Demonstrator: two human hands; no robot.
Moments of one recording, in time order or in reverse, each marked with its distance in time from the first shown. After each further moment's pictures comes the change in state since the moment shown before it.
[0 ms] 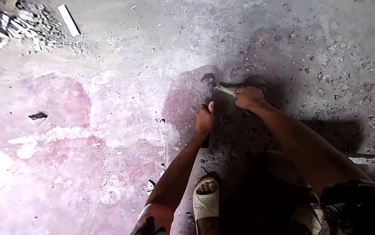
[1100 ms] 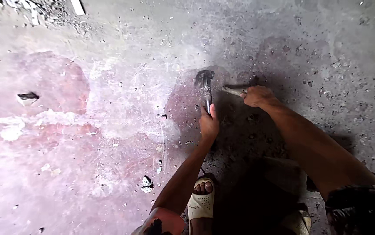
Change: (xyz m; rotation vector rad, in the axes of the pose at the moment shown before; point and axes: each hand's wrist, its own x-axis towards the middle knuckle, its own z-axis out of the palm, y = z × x) left_hand -0.022 -0.008 0.008 -0.305 0.137 -0.032; right_hand 0.023 0.003 -0.023 -0.125 -0.048 -0.024
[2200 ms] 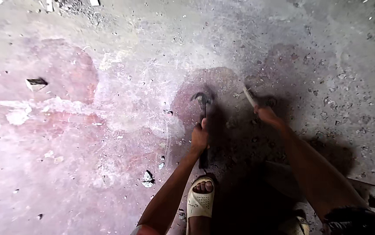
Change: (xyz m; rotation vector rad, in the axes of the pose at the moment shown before) left_hand -0.014 -0.063 -0.039 -0.262 -0.188 -0.299; right_hand -0.010 0.034 0.066 0.749 -0.057 0.123
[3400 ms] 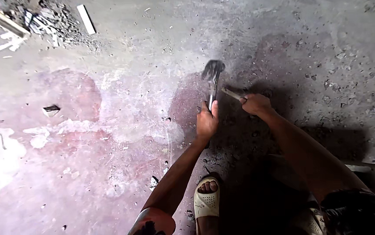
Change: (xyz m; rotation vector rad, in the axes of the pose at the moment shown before) left_hand -0.019 0.072 0.027 0.556 0.150 0.491; right_hand -0.018 -0.038 -0.003 -0.526 0.113 -0.115
